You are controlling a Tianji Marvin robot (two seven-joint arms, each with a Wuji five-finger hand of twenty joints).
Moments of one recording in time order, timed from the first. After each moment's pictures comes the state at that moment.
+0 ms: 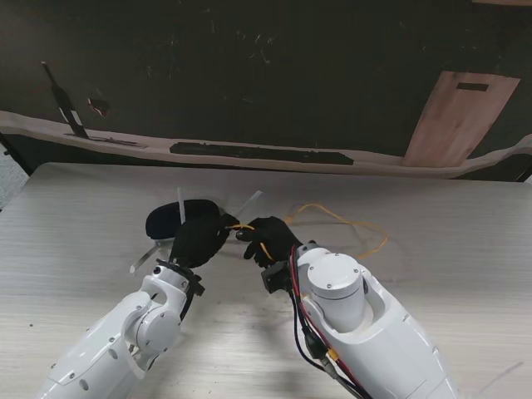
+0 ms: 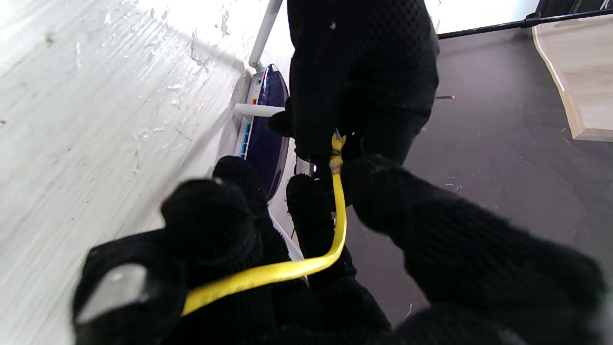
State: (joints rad) left arm 1.48 -1.15 -1.02 -1.47 0.85 -0.12 0.47; right arm -1.42 -1.27 0.99 -1.74 0.28 0.51 -0.13; left_hand 1.19 -0.30 0.38 -0.09 0.69 0.05 0.71 0.35 0.91 0.31 0.45 0.45 0.97 0.36 0.82 0.44 0.56 0.41 1.31 0.58; right_hand 0.57 -0.54 1.08 -0.14 0.60 0.32 0.81 0.27 0.93 0.45 0.92 0.41 1.24 0.27 1.39 0.47 1.17 0.36 1.86 0.51
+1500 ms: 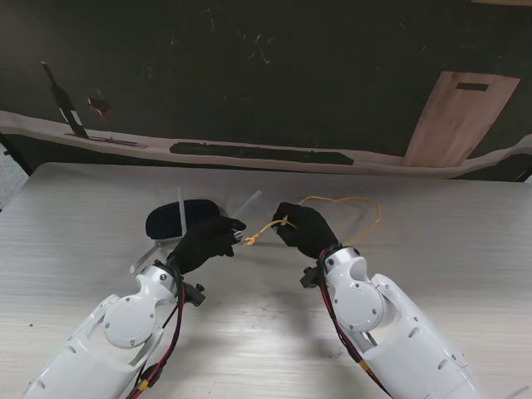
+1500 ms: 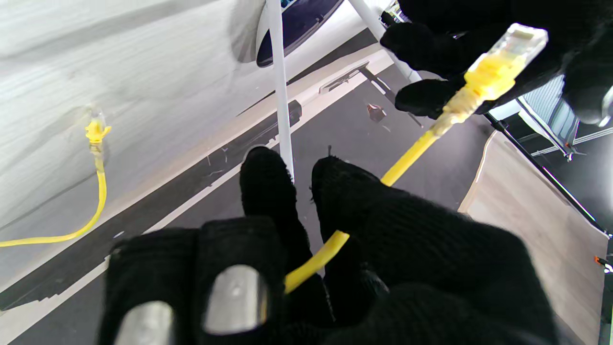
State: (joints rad) left arm 1.58 -1.15 -1.15 -1.60 0.09 -0.22 0.03; right arm -1.44 -1.17 1.03 -1.57 -0.41 -0.06 -0.18; left_hand 0.59 -0.31 0.46 -0.06 0.66 0.28 0.41 0.27 0.84 0.33 0.49 0.34 0.81 0.43 0.76 0.52 0.36 0.45 1.24 0.66; right_hand 0.79 -0.47 0.97 -0.22 0.66 0.15 1.18 0.13 1.02 0.30 1.03 0.52 1.32 0.12 1.66 0.71 1.23 0.23 1.86 0.87
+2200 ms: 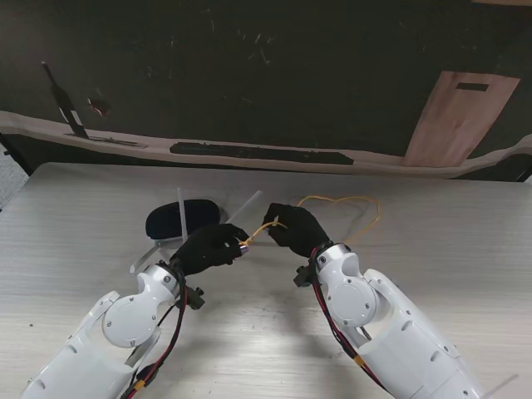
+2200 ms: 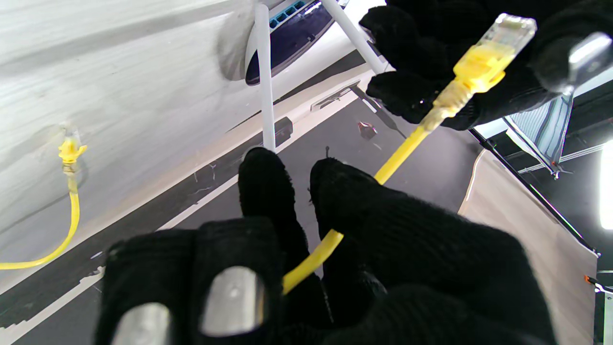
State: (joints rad) left arm 1.57 -1.14 -1.15 -1.62 0.22 -0.20 -0.01; right arm -1.39 -1.17 0.98 -1.54 -0.40 -0.06 -0.16; left_hand 0.62 -0.44 0.67 -0.06 0.69 0.29 0.48 0.31 0.89 0.32 0.53 0.36 0.89 0.41 0.80 0.47 0.45 0.45 1.27 0.66; right_hand 0.79 -0.48 0.97 -0.22 0.65 0.15 1.19 0.13 1.02 0.29 1.04 0.52 1.32 0.12 1.66 0.71 1.23 0.23 1.86 0.87
